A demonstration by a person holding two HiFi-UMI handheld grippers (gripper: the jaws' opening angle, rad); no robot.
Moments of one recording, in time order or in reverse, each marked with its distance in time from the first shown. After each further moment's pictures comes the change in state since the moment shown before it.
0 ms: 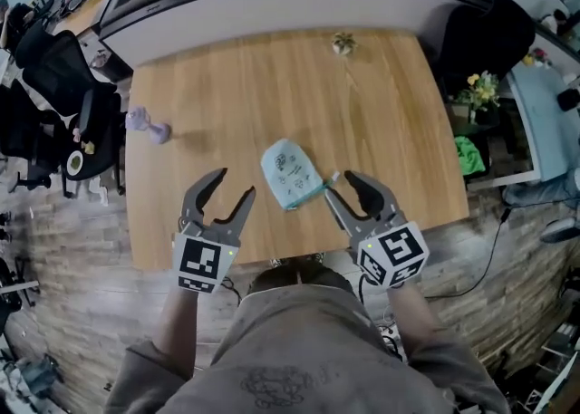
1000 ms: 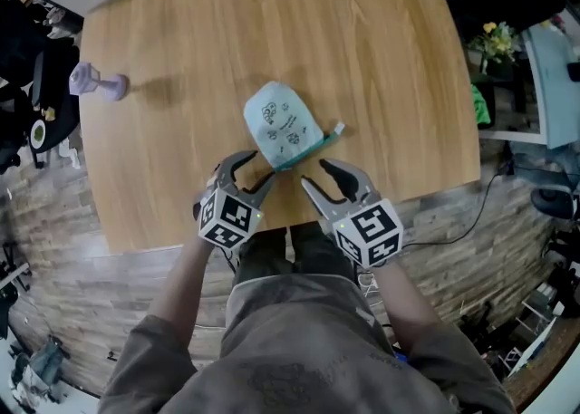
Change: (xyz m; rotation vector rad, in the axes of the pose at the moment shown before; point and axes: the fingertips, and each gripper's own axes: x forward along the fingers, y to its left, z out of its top) left arm 0.106 -0.103 -0.215 0.002 0.316 -0.376; right arm 0.065 0.017 -0.162 0.112 0.339 0.068
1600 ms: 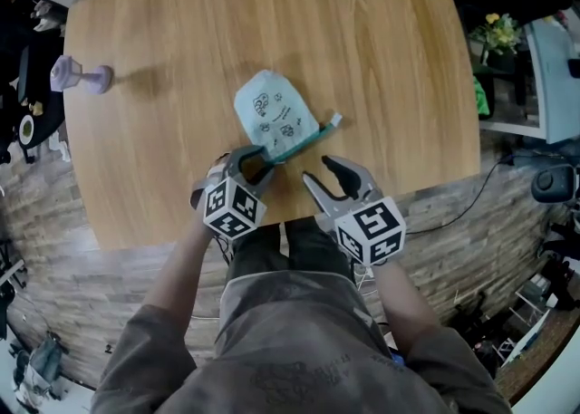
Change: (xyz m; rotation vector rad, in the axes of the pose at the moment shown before) left arm 0.042 -0.020 -0.028 0.132 0.101 -0.099; right arm 0.004 -0.016 -0.025 0.054 0.052 -0.028
